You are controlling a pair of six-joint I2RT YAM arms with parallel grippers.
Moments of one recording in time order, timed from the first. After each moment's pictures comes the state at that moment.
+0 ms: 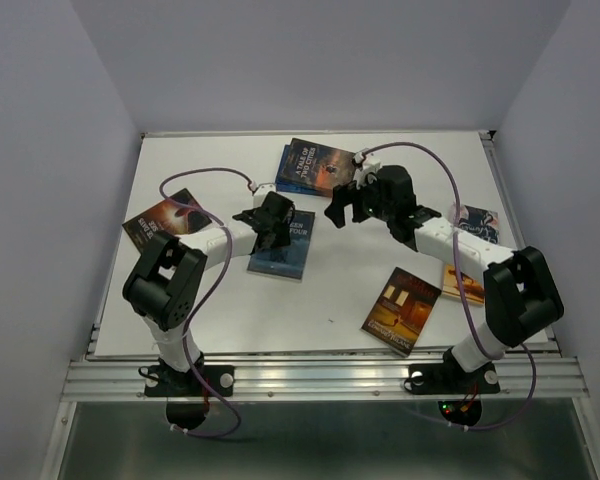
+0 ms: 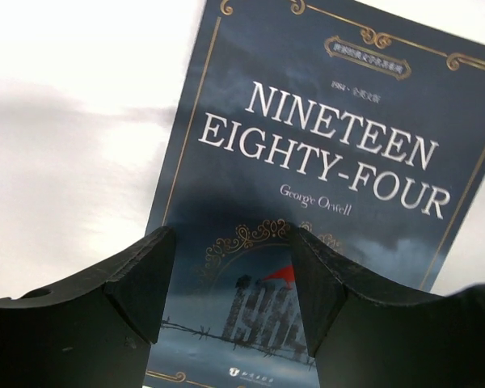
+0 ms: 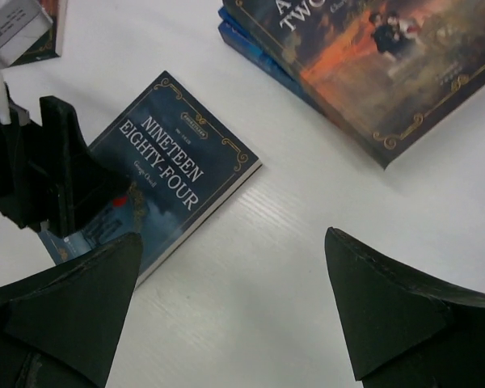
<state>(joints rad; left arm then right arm) -0.57 1.75 1.03 -0.26 -0.38 -0.58 0.47 1.58 1.05 0.12 -0.25 0.10</state>
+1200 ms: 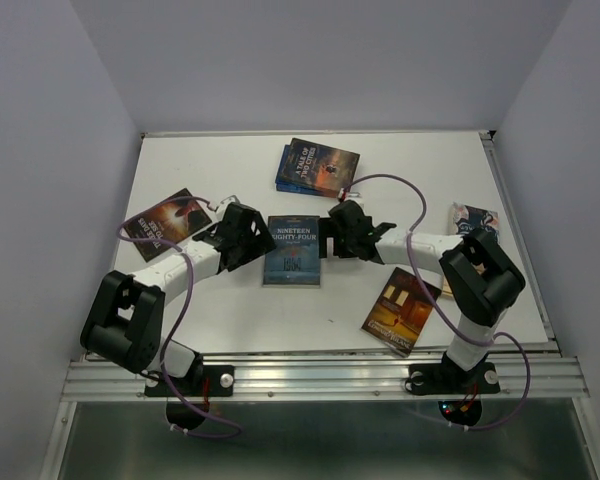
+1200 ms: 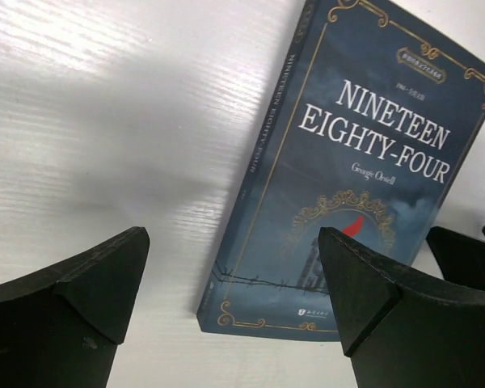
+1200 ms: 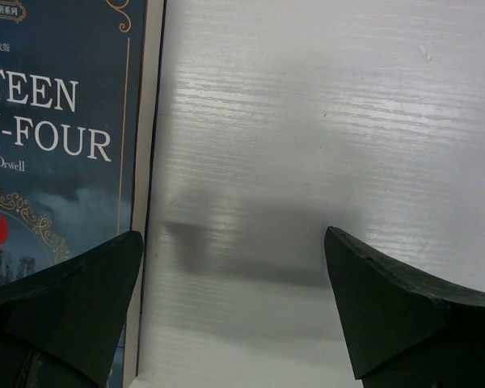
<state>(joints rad) -0.46 1.43 0.79 -0.27 -0.15 -0.82 0.69 1.78 1.04 -0.14 0.26 0.53</state>
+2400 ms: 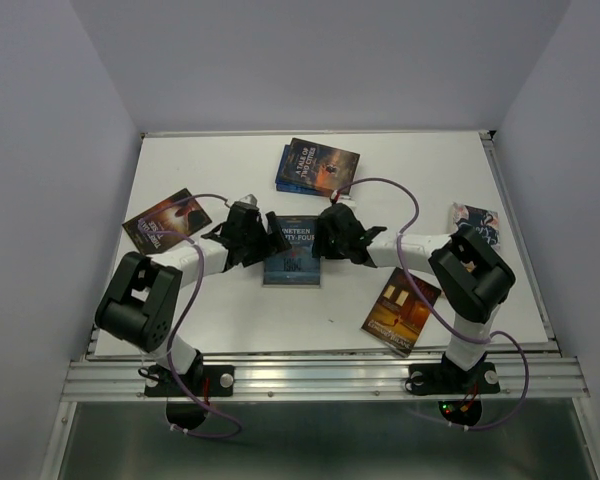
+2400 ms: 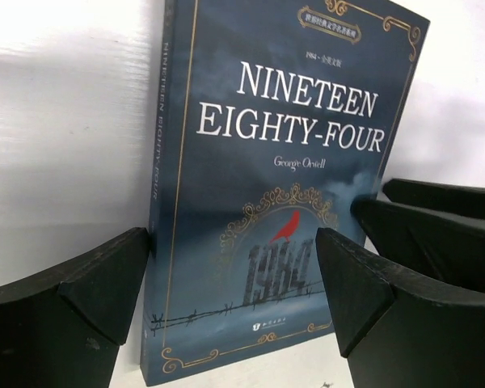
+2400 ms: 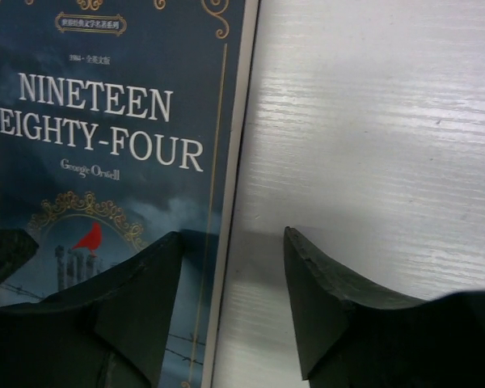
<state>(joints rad) -0.44 1.56 0.76 -0.04 0.09 -0.77 0.73 1.83 1.05 -0.07 0.22 0.64</state>
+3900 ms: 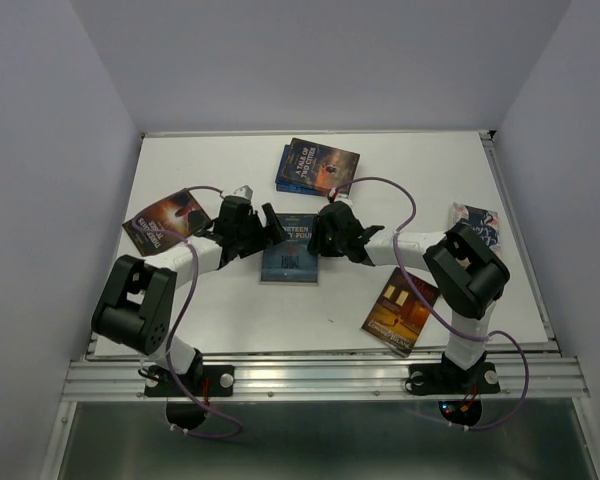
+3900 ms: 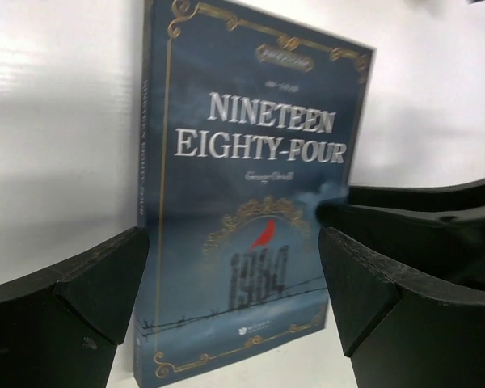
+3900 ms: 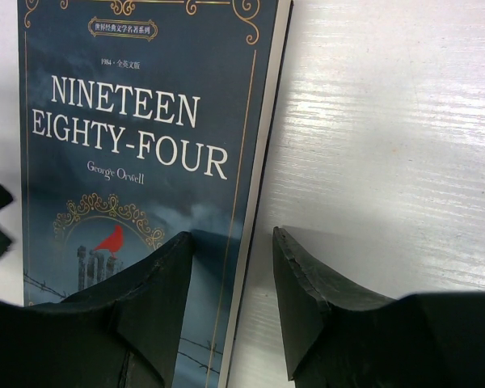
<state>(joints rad) -0.39 1.50 0.77 0.03 0.14 -0.71 0.72 1.87 1.06 0.01 0.13 0.68</state>
